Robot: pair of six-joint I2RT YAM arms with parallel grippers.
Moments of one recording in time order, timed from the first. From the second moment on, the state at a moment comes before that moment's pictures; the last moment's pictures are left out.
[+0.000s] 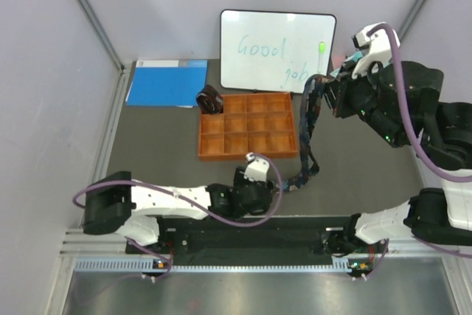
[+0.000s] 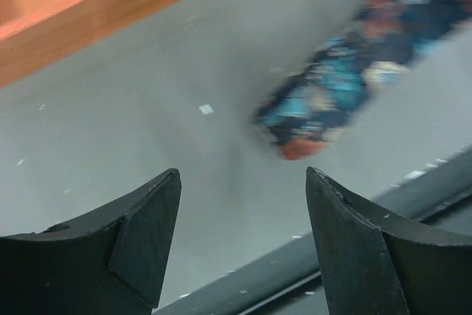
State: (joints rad) left arm -1.35 1.42 0.78 -0.20 -0.64 -0.73; right arm 1.10 1.29 2.27 -1.26 0.68 0.24
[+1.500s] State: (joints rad) left arm -1.42 1.92 1.22 -0.71 -1.02 -0.91; right arm 0.78 1.33 2.15 -1.27 0.55 0.24
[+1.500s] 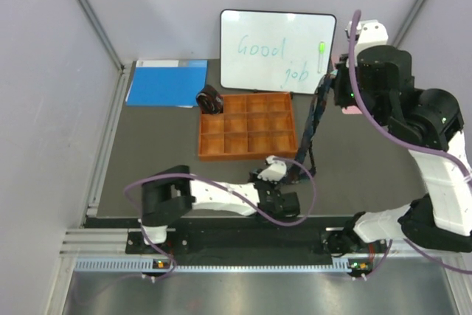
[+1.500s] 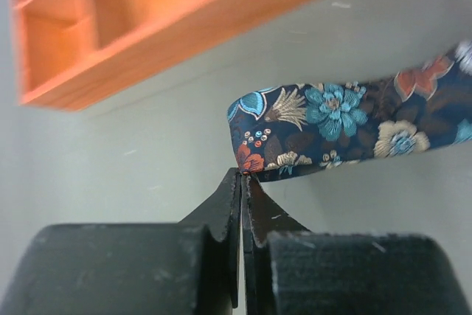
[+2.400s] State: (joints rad) left arm -1.24 0.99 1.12 -1.32 -0.52 -1.16; right arm 0.69 1.09 1.43 -1.35 0.66 0.57
